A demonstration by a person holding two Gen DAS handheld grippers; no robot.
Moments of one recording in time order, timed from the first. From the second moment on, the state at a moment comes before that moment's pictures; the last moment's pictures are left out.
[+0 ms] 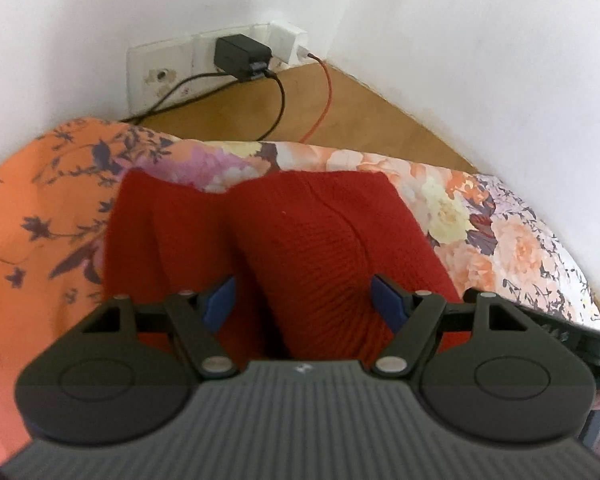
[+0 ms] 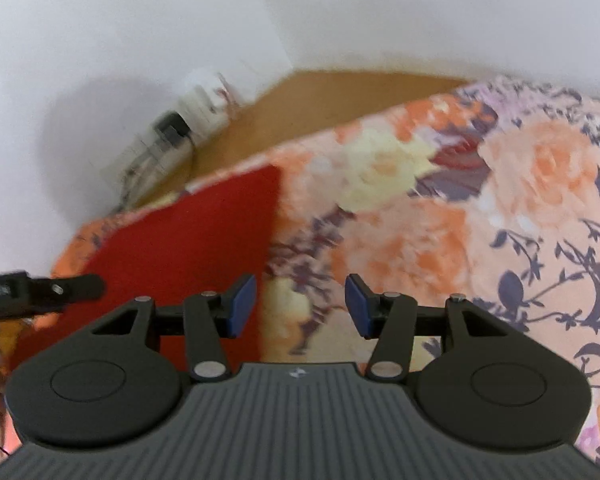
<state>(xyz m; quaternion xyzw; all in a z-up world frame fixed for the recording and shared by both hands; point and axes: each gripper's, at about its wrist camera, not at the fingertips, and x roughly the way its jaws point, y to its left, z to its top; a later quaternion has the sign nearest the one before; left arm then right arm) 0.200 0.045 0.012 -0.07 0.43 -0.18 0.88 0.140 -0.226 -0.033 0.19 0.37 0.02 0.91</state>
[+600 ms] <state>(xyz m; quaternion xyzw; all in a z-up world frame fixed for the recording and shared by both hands) 0.180 0.100 0.040 -0.07 0.36 -0.15 0.92 0.146 -0.174 -0.015 0.16 0.35 0.14 0.91</state>
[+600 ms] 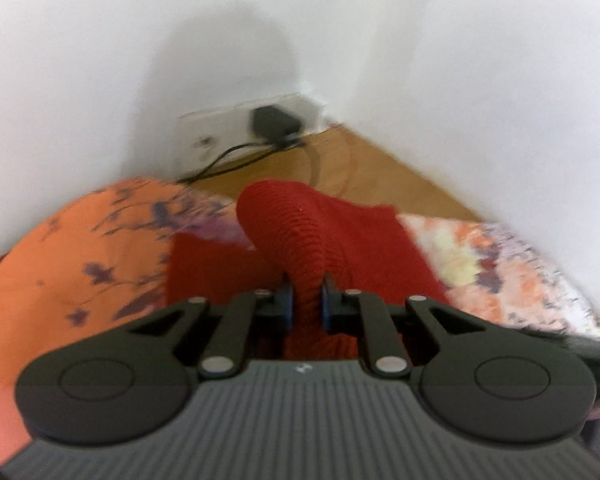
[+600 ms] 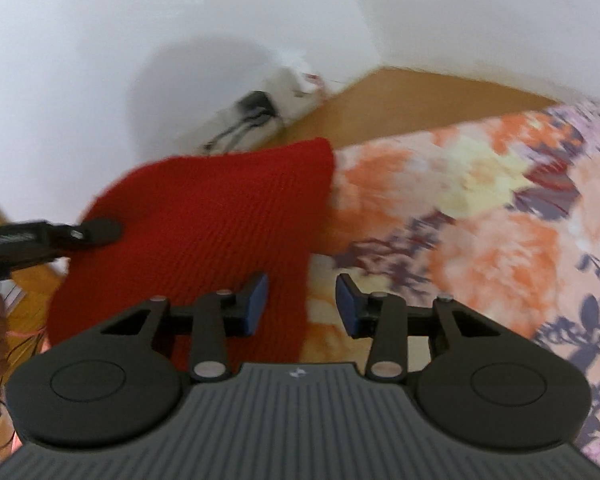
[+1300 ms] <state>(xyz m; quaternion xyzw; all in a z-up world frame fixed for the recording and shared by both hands) 0.177 0.131 -0.011 -0.16 0.39 -0.14 0.89 0.148 -0.148 -0.011 0.15 0.36 0.16 0.90</state>
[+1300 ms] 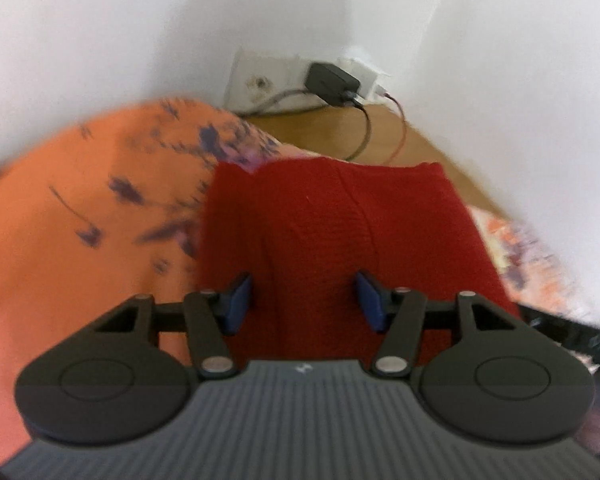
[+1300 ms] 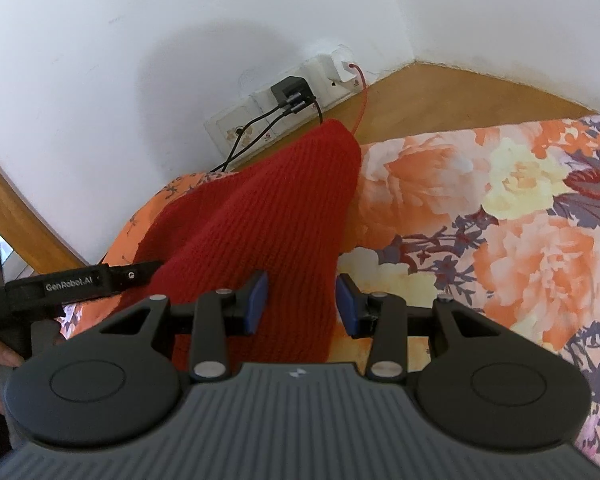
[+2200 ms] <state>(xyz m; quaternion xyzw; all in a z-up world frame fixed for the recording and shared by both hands) 0.179 0.165 0.041 -0.16 0.33 -0.16 0.91 0.153 -0.145 -0.017 0.18 0.37 0.17 0.89</state>
